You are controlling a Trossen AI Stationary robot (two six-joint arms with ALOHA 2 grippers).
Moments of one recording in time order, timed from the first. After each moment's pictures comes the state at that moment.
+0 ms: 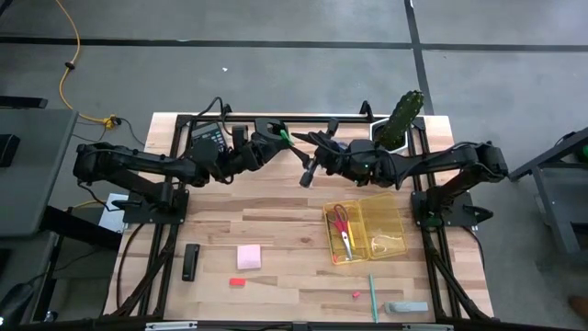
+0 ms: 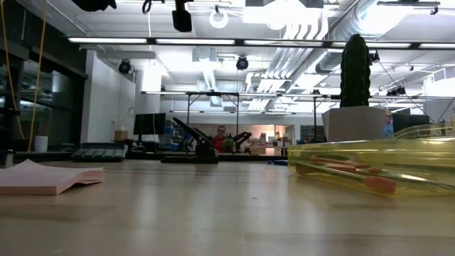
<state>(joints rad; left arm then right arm) 0.16 1.28 0.77 0.81 -0.26 -0.94 0.03 1.49 1.19 0.40 0.47 -0.29</state>
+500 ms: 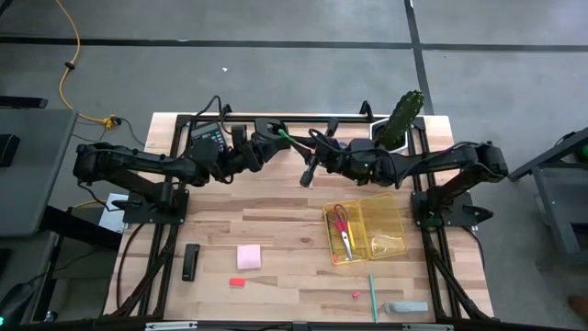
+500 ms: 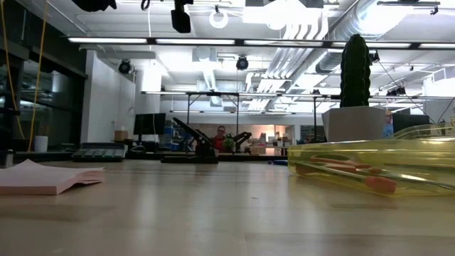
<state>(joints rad) 0.17 1.28 0.77 0.81 -0.27 -0.85 0.02 1.49 1.19 0.40 0.46 -0.23</state>
